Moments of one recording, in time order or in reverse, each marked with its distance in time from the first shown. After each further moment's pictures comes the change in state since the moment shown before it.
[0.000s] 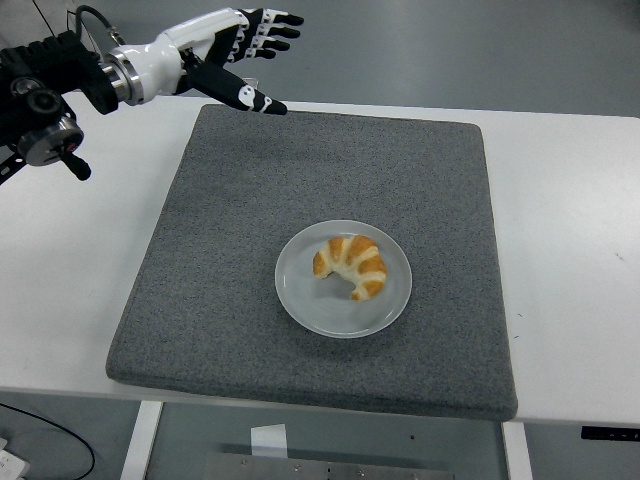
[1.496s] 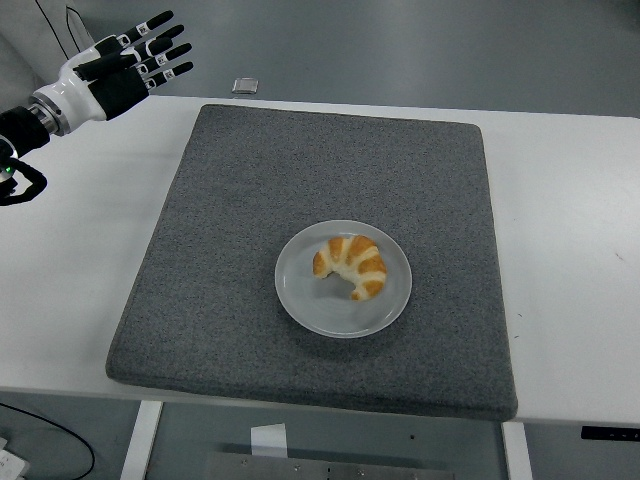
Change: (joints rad) left arm 0.147 -0.085 -0.032 0.505 -0.881 -0.355 0.029; right arm -0.001 0.000 0.007 0.009 0.008 0.000 -0.002
